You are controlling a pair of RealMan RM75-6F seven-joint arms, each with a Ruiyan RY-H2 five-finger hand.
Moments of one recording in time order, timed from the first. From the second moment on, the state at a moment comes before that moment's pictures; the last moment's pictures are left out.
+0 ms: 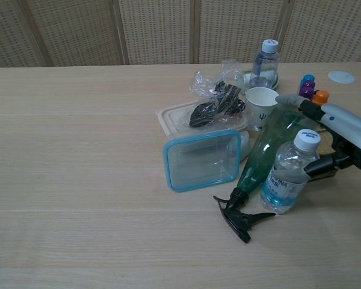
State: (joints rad) left arm -0.04 -0.73 -0.10 -2.10 1.35 1.52 -0.12; right arm 0.30 -1.69 0.12 -1.55 -1.38 1.24 0.01
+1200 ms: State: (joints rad) left arm -0.04 -0.73 -0.10 -2.10 1.35 1.51 -0.14; right arm 0.27 -1.60 0.17 -1.76 -1.51 1.43 -0.05
